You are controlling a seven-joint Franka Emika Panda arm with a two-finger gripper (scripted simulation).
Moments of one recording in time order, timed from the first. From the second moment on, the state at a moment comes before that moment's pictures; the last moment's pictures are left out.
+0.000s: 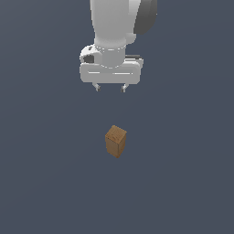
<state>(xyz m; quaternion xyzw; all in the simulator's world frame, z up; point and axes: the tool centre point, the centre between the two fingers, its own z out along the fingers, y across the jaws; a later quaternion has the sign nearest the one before) -0.065 -0.024 0.315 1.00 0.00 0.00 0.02</state>
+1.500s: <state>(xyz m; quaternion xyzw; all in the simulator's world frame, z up) -0.022 -0.004 0.289 1.00 -0.09 0.00 0.00</state>
